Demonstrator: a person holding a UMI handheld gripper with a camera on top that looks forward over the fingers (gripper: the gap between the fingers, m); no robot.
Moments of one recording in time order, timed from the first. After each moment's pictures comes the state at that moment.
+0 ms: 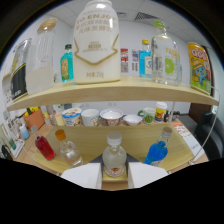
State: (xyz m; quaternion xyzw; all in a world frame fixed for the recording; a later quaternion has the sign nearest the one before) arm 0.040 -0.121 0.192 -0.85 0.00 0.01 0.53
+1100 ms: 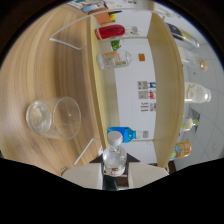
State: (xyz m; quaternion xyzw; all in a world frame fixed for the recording) arm 0.149 -0.197 0.191 -0.65 -0.46 -0.49 0.36
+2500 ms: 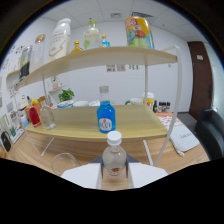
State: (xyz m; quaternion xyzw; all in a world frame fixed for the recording) arm 0.142 -0.196 0.140 -0.84 0.00 0.03 0.53
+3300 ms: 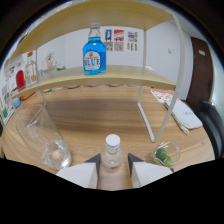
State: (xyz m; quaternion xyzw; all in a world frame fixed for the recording) arm 0.165 -0.213 0.022 -0.89 -0.01 -0.01 0.45
